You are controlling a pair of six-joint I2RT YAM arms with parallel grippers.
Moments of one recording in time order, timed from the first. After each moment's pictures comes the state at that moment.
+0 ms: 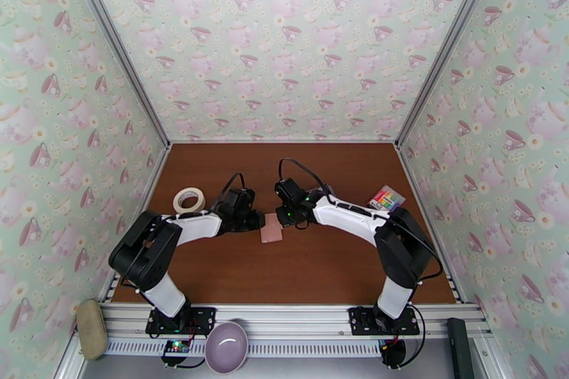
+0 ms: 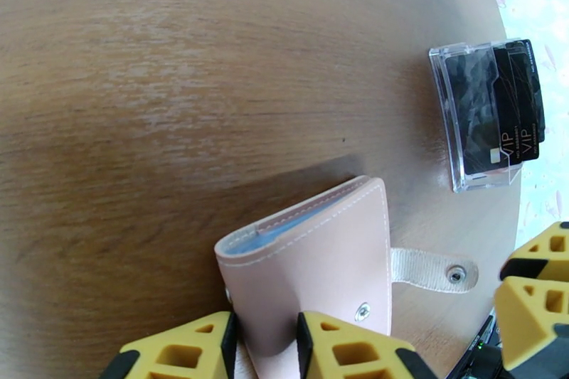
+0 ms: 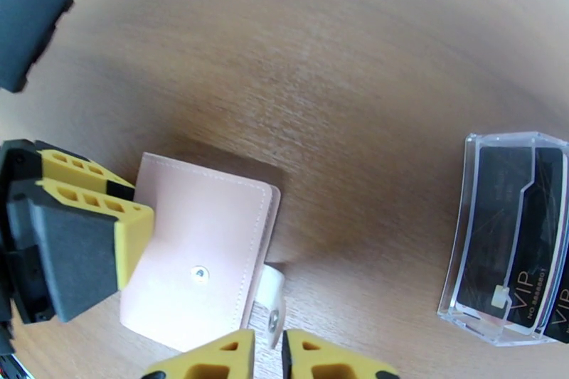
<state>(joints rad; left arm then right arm) -0.47 1.68 0.77 -0.02 0.32 -0.61 0.80 1.78 1.24 -0.55 0.06 0.35</state>
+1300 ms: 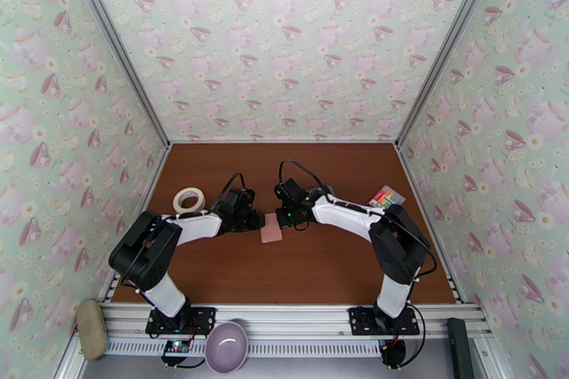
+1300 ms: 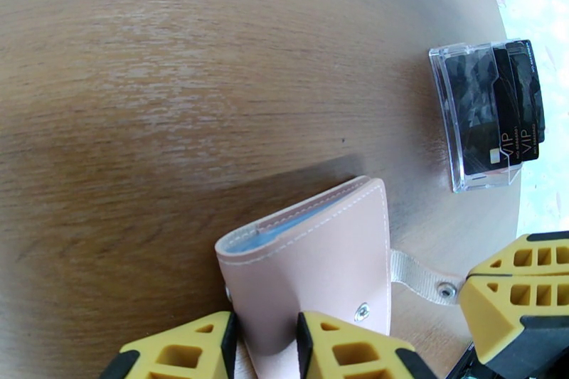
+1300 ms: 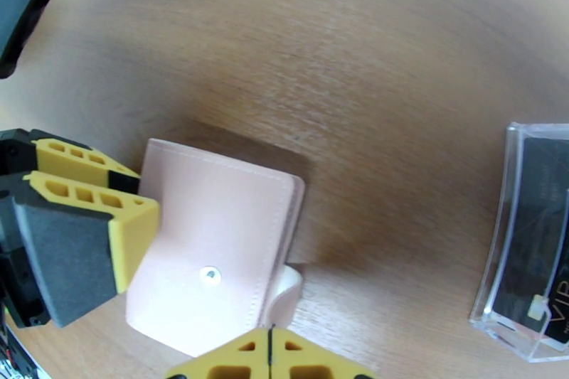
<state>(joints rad) -0.47 1.68 0.77 -0.03 0.32 -0.61 0.78 1.81 1.23 -0.51 -0.06 0.37</state>
